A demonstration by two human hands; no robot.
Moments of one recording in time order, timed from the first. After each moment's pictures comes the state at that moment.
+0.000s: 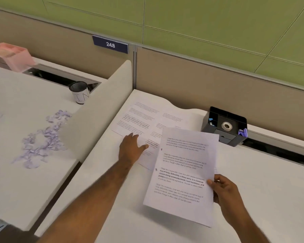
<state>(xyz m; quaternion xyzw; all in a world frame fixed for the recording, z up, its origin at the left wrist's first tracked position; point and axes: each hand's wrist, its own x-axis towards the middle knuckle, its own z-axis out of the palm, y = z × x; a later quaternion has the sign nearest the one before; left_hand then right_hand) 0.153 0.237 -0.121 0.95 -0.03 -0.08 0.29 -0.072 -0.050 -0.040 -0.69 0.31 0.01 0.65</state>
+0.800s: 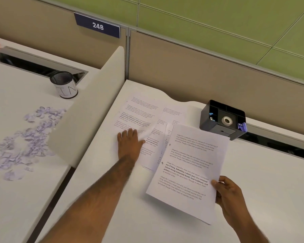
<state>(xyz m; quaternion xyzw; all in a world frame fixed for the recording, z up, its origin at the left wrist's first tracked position) 0.191 0.234 -0.168 0.99 -0.10 -0.03 0.11 -0.062 -0.023 -0.045 -0.65 0.40 -0.03 0.64</state>
